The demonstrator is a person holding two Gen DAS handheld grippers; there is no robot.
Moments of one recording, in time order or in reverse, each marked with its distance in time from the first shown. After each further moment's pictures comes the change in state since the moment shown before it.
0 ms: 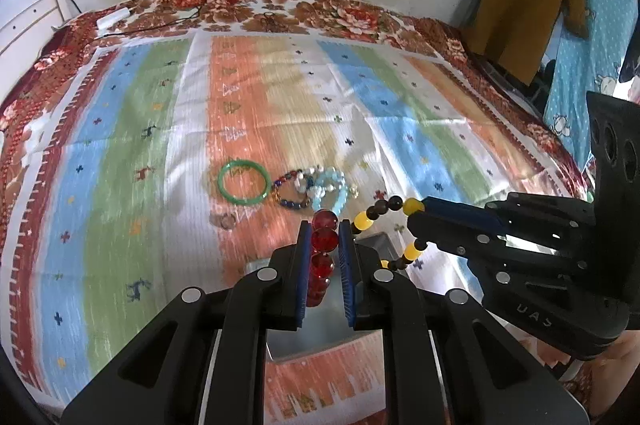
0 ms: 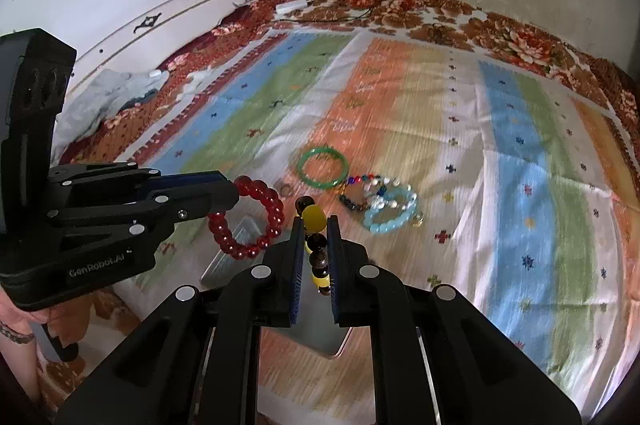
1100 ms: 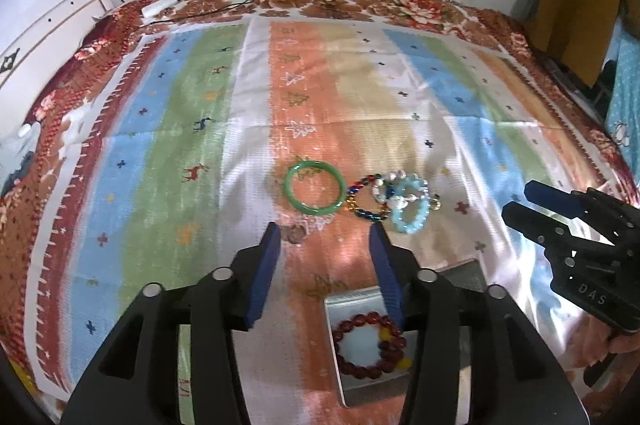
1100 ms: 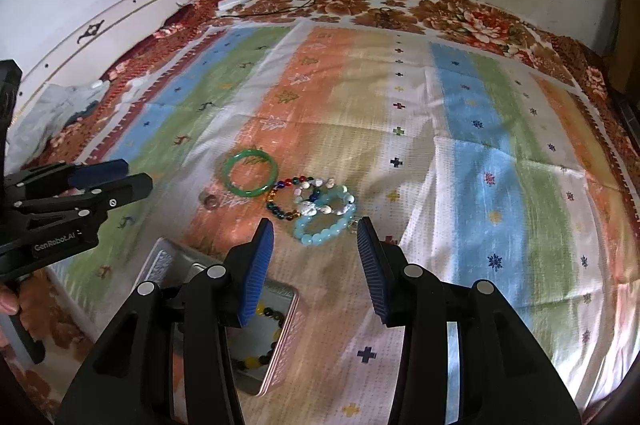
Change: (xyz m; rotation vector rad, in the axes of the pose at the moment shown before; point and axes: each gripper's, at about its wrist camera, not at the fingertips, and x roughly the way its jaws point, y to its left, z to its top) left arm 0.037 0.040 0.024 -0.046 0.044 0.220; right arm 0.038 -0.049 0.011 0.083 0.022 -0.161
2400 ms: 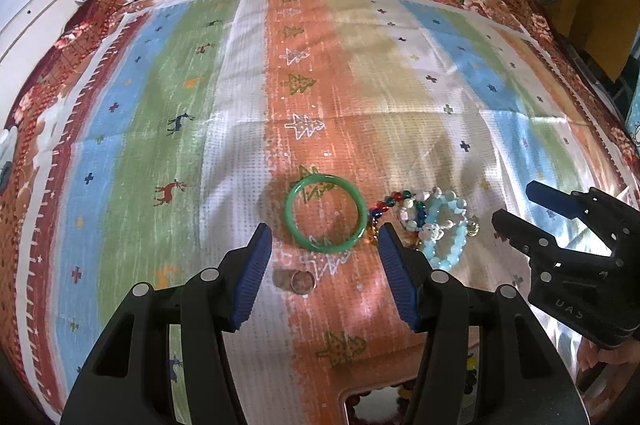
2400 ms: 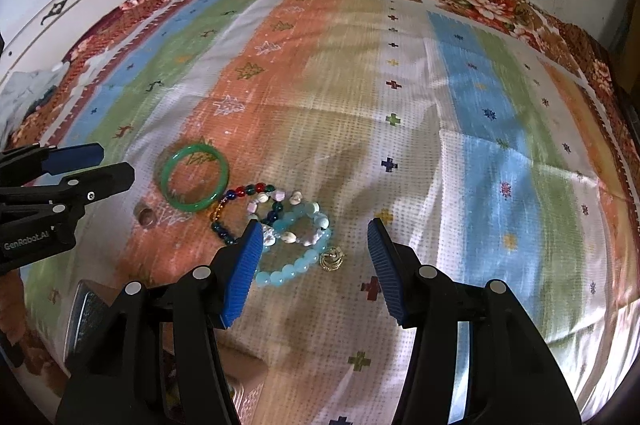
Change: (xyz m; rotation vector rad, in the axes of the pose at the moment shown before) left arm 0.079 0.008 0.043 -0.005 0.120 0.009; right arm 0.083 -0.014 0.031 -0.005 0.120 -0.063
